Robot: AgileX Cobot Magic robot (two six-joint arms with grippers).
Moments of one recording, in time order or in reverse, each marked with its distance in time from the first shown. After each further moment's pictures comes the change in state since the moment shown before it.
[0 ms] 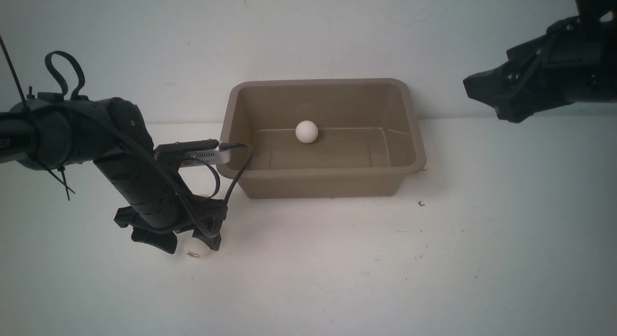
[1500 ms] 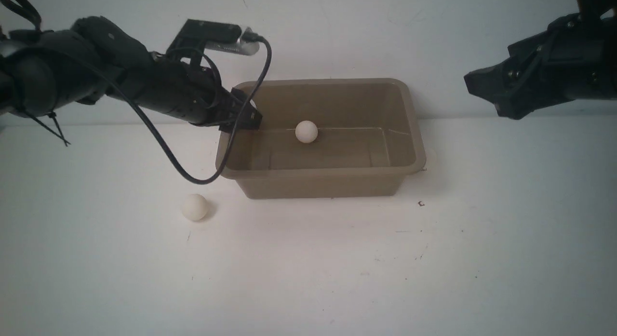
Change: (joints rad) right arm 0.000 0.000 0.000 0.003 -0.020 -0.009; left arm 0.000 0.005 -0.269 -0.522 -0.194 0.820
